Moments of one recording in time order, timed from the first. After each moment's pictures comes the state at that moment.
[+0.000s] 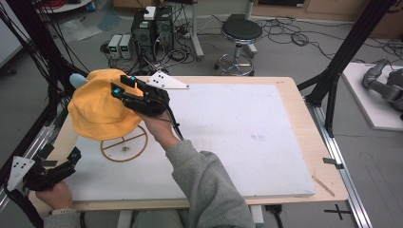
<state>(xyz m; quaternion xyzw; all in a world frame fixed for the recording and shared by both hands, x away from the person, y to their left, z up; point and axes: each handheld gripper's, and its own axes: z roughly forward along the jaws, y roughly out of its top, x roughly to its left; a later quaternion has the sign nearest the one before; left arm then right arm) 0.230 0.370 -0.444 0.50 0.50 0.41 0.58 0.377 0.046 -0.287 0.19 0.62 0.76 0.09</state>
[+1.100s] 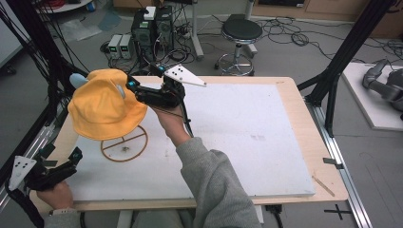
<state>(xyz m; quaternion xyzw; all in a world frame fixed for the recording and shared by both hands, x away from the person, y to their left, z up) 0.230 0.368 -0.443 0.51 0.49 0.41 0.58 0.385 0.013 -0.276 0.27 0.58 0.75 0.15</state>
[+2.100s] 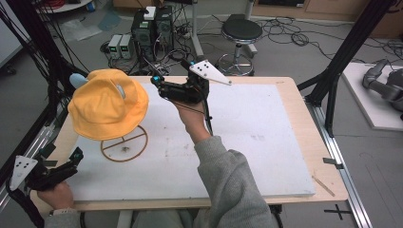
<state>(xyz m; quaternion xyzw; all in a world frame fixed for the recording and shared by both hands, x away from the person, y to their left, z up) 0.230 0.365 -0.441 0.52 0.48 0.41 0.58 0.384 -0.043 -0.260 0.30 0.57 0.73 0.23</state>
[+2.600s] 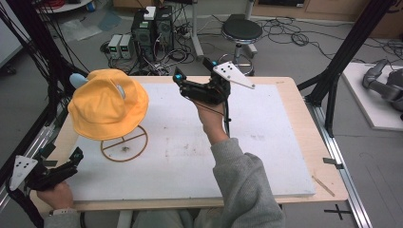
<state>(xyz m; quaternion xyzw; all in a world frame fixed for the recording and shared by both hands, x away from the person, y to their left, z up) 0.230 0.364 -0.440 0.52 0.48 0.41 0.58 0.377 -0.091 -0.256 0.32 0.55 0.72 0.26</state>
